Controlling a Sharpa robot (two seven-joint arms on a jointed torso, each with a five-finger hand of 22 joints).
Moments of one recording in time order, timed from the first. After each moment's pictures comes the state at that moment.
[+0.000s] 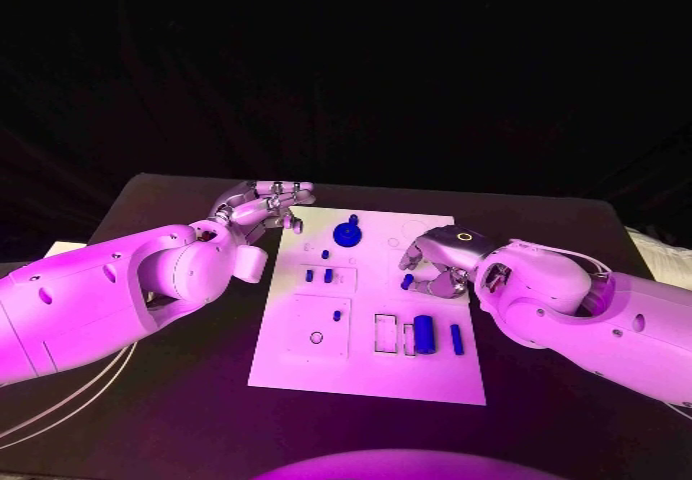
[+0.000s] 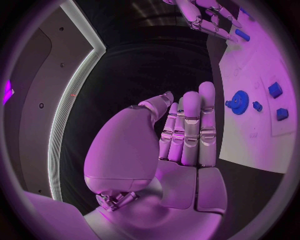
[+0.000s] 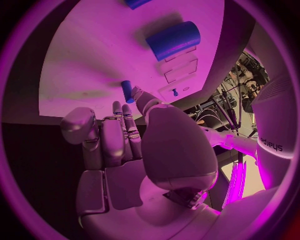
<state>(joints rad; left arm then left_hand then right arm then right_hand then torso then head) 1.18 -0.84 -0.01 1.52 0.02 -0.26 0.29 1.38 -0.16 0.49 0.03 0.07 1.02 0.19 0.10 0.07 1.14 0.11 0.16 0.08 1.24 0.02 0.98 0.51 0.17 1.22 0.12 0.60 0.89 0.97 -0.93 0.15 1.75 -1.84 -0.13 -0.27 1.37 -0.14 0.32 0.07 0.11 1.04 0.12 0.07 0.07 1.03 0.08 0.12 0.07 1.46 -0.01 1.24 1.15 0.11 1.35 0.09 1.17 0.90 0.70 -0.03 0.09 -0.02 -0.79</state>
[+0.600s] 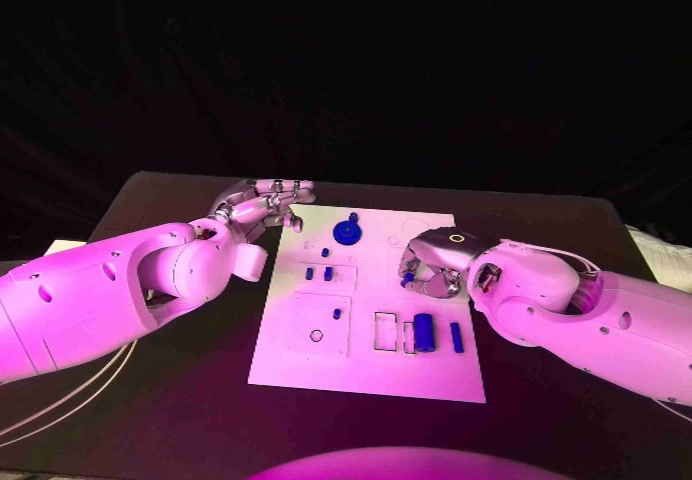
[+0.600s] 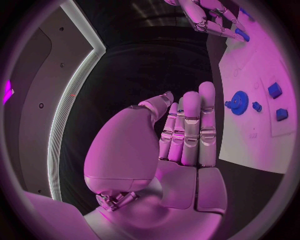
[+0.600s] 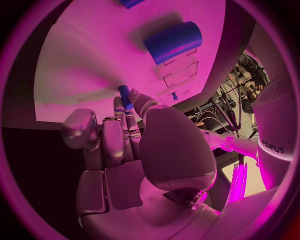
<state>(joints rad) 1.18 -0.84 -0.01 1.52 0.02 -0.25 0.29 1.38 -0.16 0.49 0.03 0.07 1.02 0.19 0.10 0.07 1.14 0.11 0.16 0.08 1.24 0.02 0.98 0.51 0.17 1.22 0.12 0.60 0.89 0.96 -0.90 0.15 1.72 -1.85 -0.11 -0.26 1.41 -0.10 0.40 0.06 0.06 1.16 0.11 0.10 0.09 1.19 0.06 0.14 0.07 1.47 -0.02 1.25 1.17 0.11 1.37 0.08 1.19 0.94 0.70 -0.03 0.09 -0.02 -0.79</state>
